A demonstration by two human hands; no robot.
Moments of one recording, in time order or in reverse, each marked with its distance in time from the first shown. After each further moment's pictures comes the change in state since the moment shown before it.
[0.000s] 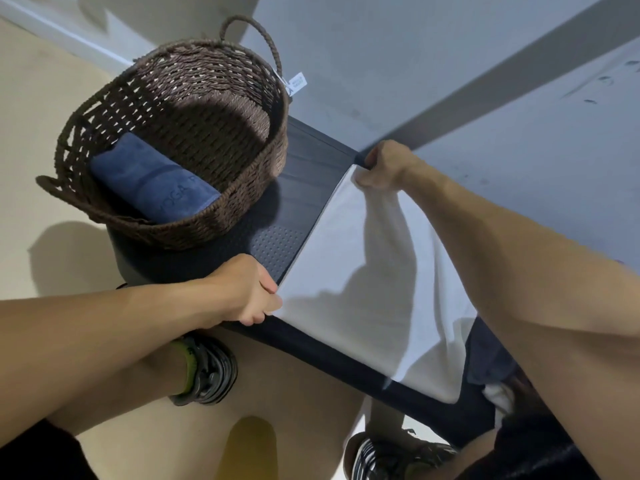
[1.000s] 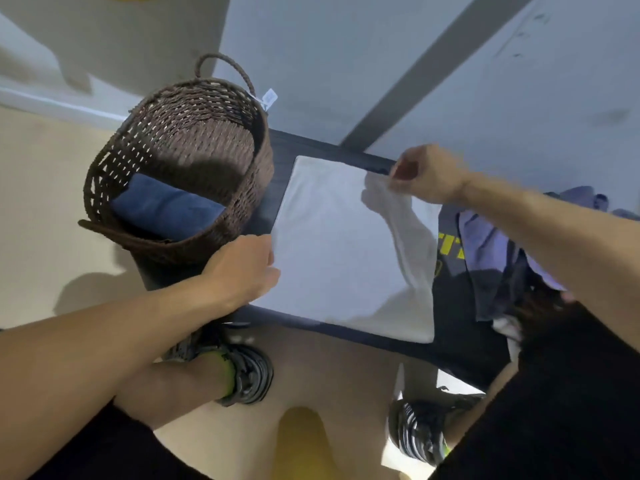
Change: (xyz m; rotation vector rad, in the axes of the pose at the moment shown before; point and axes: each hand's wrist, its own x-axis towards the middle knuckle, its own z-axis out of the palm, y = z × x) left_hand -0.029 0.018 -0.032 0.827 0.240 0.401; right_hand -0.121 0.056 -0.027 0.154 0.134 -0.045
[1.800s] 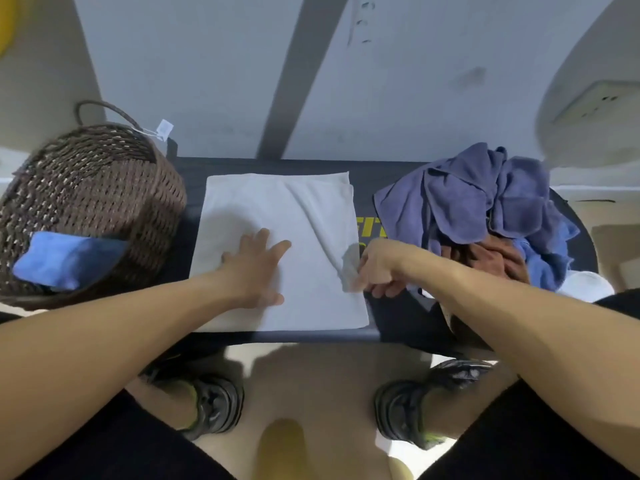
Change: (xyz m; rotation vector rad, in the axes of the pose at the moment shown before) left_hand 0.056 0.091 0.052 0.371 -0.168 0.313; right_hand -0.119 0.061 0.059 0.219 -0.534 0.518
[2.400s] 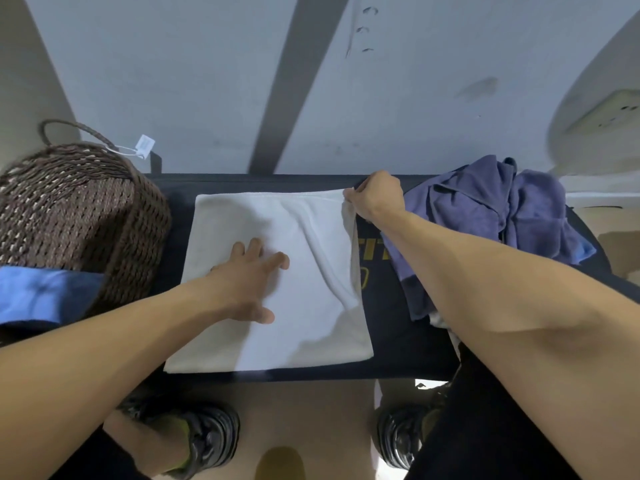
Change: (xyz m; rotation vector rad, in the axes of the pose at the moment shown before) left_hand 0.032 -0.015 -0.025 -0.018 -0.094 0.036; right_hand 0.109 -0.040 -0.087 0.342 0.759 -0.075
